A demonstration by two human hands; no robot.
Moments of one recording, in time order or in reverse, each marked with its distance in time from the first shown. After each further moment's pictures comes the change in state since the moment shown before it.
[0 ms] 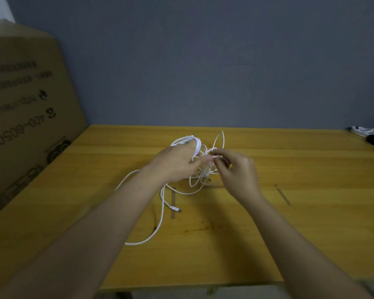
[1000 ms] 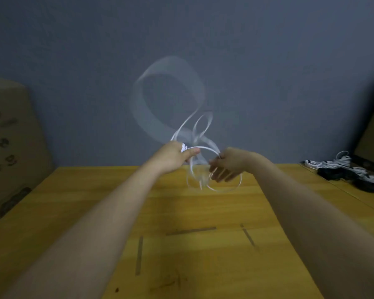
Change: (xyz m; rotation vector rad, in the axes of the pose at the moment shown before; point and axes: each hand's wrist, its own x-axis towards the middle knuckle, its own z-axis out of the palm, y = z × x) left_hand 0.097 0.053 -0.060 -0.405 0.081 -0.094; right_hand 0.155 0.009 -0.102 -0.104 -0.789 0.541
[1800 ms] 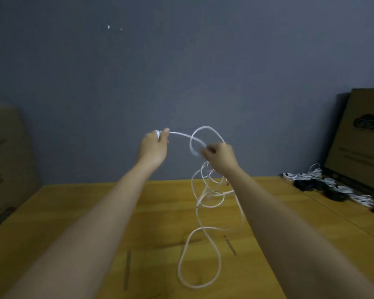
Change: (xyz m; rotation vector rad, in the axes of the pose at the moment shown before) left_hand 0.014 0.030 -0.030 -0.175 0.443 -0.034; right_hand -0.012 -0.015 -0.018 -0.069 0.676 -0.199
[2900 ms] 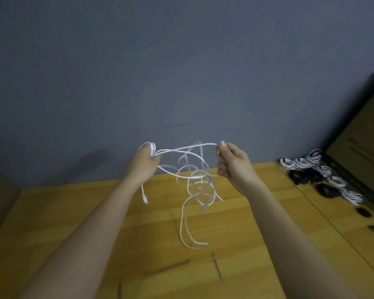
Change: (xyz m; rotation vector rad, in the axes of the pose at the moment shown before) left_hand 0.140 -0.002 0.043 0.152 -0.321 -0.207; right_hand 0.108 -0.002 -0.066 0.966 -0.154 0.377
